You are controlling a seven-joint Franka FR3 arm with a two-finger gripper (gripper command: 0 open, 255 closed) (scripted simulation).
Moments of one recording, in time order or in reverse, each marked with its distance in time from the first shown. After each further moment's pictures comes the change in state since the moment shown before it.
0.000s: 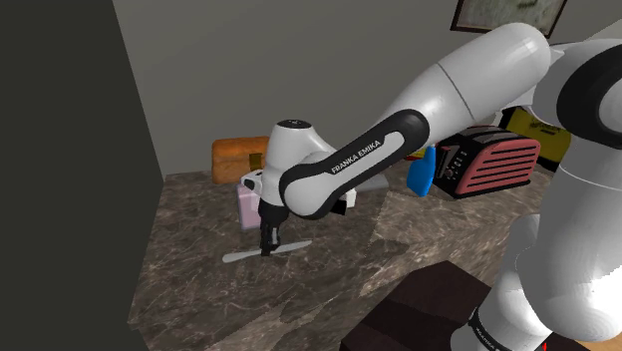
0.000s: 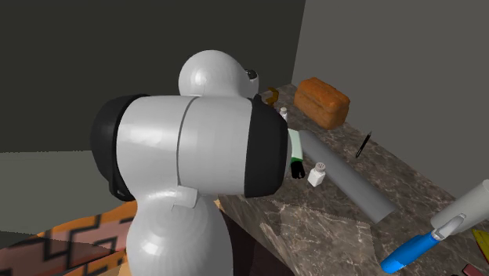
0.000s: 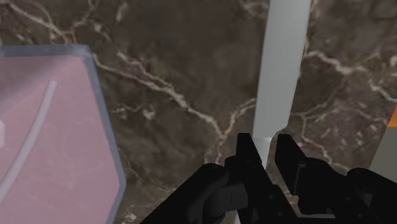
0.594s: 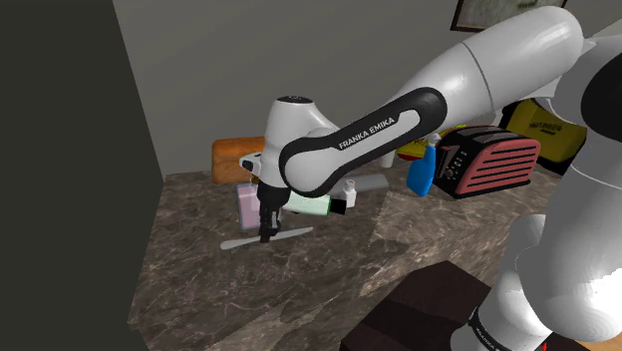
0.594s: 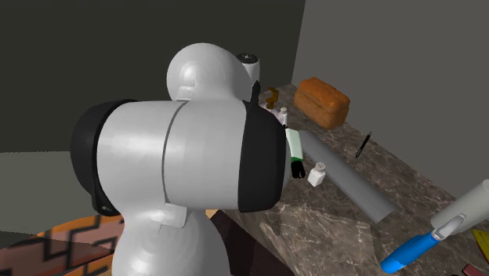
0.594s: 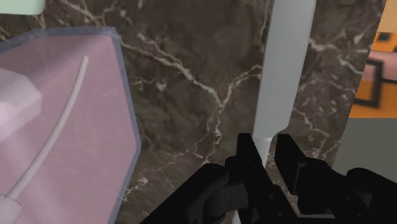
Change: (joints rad) arm -0.003 -0.067 -0.002 0.049 0.001 -0.116 0.006
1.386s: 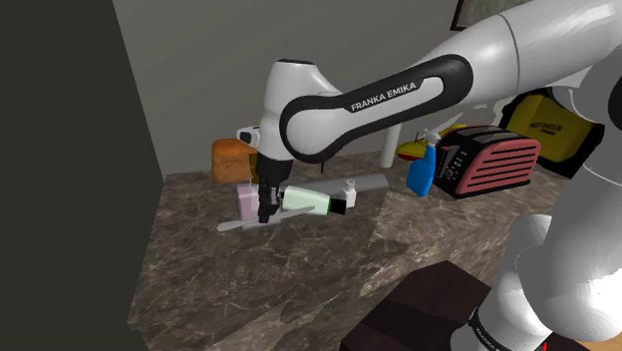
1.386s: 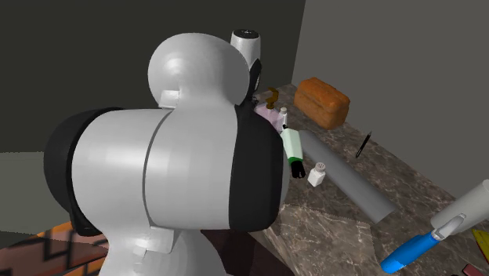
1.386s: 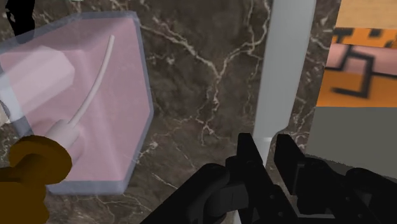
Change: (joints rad) arm -0.003 -0.070 -0.003 0.090 -0.002 -0.160 0.013
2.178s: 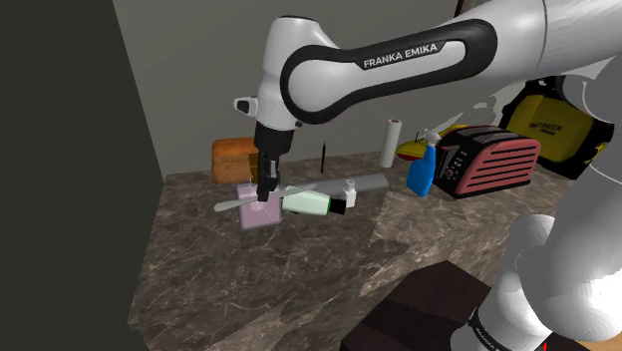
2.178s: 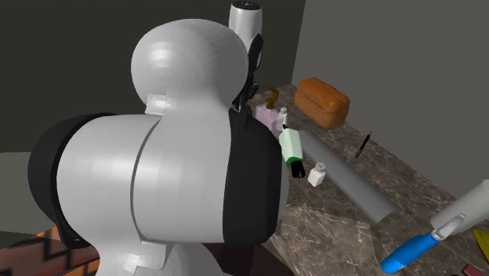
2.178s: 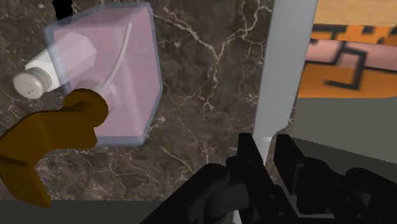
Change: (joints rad) arm -0.003 -0.037 -0.004 0.119 -0.004 -0.155 0.011
